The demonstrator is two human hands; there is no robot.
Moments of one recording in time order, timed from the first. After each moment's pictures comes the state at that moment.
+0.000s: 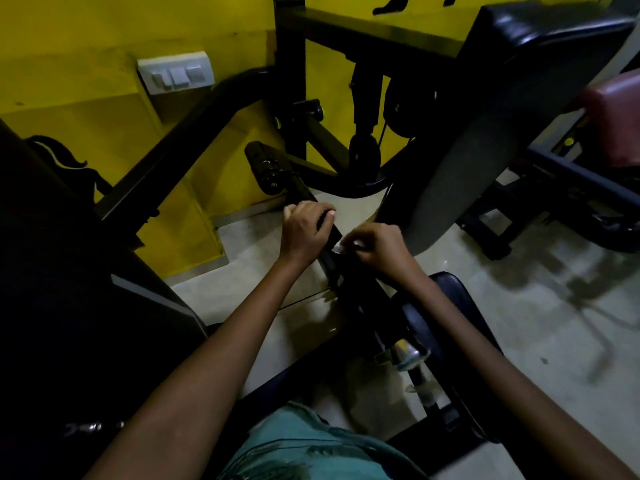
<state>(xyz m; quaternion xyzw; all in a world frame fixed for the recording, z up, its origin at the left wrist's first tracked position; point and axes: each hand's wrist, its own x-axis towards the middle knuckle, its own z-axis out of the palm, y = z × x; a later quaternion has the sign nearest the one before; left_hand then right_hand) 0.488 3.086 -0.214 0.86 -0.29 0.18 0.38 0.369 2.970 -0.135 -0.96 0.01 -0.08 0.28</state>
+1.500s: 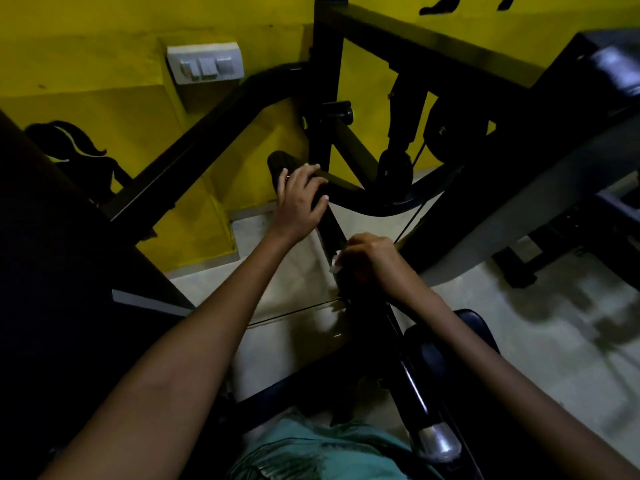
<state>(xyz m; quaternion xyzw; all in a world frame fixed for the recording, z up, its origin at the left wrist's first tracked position) 0.599 3.102 -0.205 0.89 -0.29 0.18 0.31 0.441 2.969 -0.138 -0.96 -0.15 -0.02 0.25</state>
